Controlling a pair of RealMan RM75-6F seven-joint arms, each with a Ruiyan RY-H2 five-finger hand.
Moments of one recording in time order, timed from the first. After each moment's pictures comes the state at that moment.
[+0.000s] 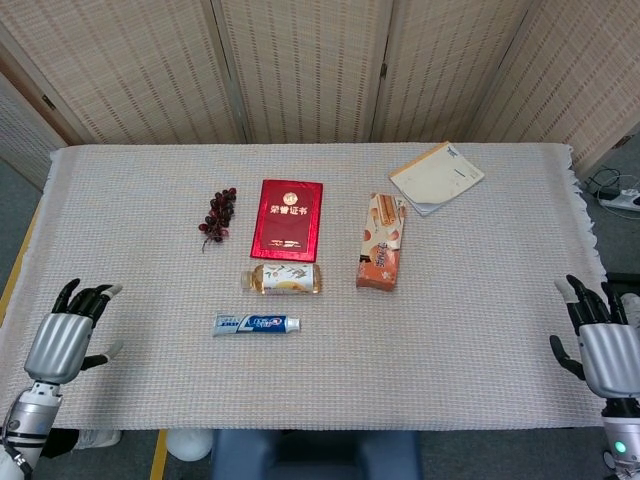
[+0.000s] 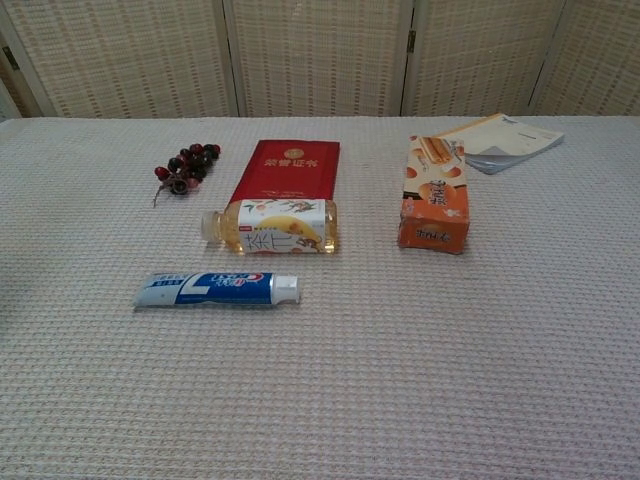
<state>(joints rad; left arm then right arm) -0.23 -1.17 -0.08 -1.63 1.54 1.37 0.18 0.06 -1.11 0.07 -1.62 -1.50 1.52 -0.11</state>
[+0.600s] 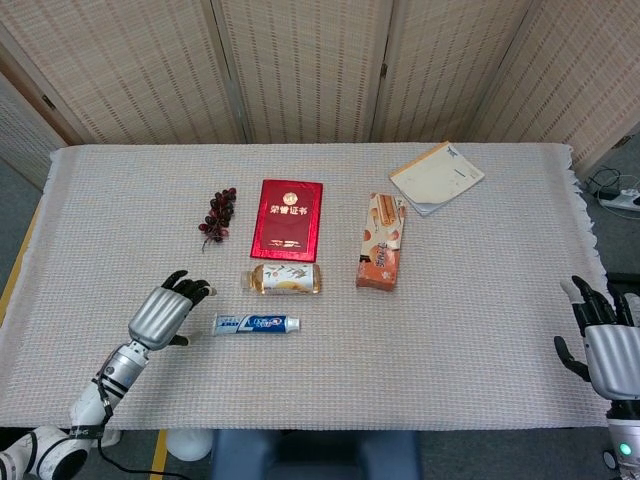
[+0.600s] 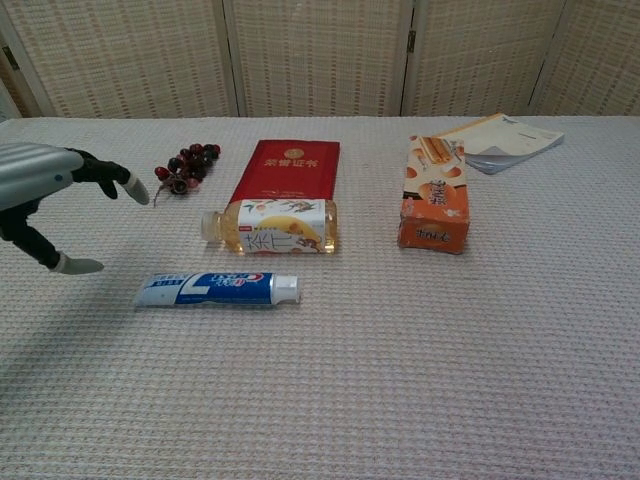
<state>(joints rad) -0.51 -1.37 -0.11 -1.50 1.52 1.03 0.19 0.05 -1.10 0.07 -1.61 -1.50 1.53 -0.09</state>
